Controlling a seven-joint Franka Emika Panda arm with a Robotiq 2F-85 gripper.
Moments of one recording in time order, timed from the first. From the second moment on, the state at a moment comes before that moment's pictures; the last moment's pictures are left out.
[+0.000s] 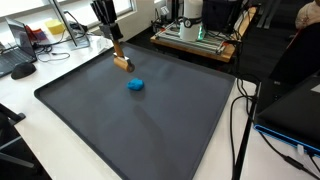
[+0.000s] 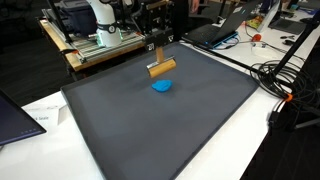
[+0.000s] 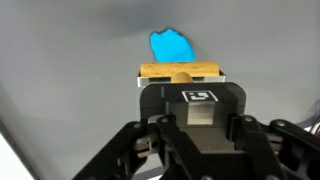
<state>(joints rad) -0.13 0.11 -0.04 -1.98 0.19 2.11 -0.02</state>
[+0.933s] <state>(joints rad) -0.08 0.16 -0.08 -1.92 -0.01 2.23 0.66</state>
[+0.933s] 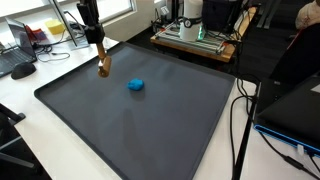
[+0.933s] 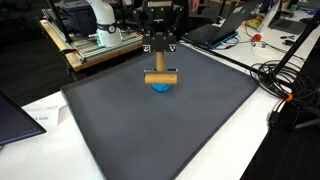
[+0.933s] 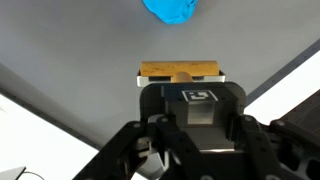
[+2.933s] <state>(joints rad) -0.01 0.33 -0.09 -1.78 -0.10 2.07 0.84</state>
